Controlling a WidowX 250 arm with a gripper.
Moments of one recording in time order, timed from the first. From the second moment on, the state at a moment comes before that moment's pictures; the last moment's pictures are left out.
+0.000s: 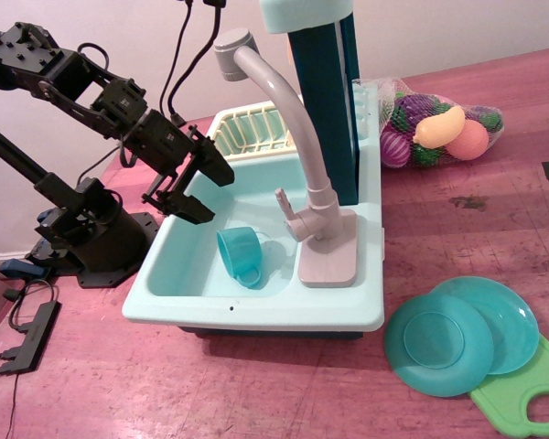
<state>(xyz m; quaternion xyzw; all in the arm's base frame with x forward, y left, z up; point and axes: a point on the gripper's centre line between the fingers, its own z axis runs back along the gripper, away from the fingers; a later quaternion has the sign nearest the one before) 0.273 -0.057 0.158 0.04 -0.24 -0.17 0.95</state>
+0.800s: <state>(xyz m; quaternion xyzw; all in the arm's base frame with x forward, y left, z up) 0.263 -0.066 0.137 0.06 -0.24 -0.29 0.92</state>
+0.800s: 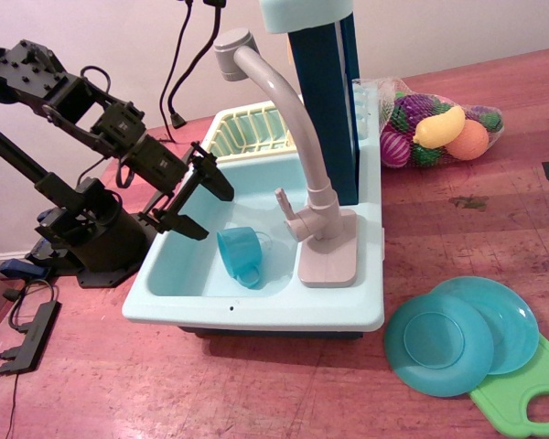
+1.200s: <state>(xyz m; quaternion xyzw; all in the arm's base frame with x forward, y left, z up) 0.265 -0.066 0.109 0.08 -0.23 -0.29 0.93</state>
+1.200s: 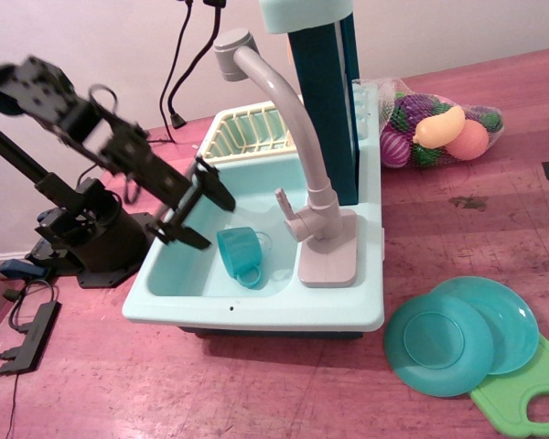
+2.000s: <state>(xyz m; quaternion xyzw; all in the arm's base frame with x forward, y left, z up) 0.283 -0.066 0.088 0.07 -0.20 -0.18 0.96</state>
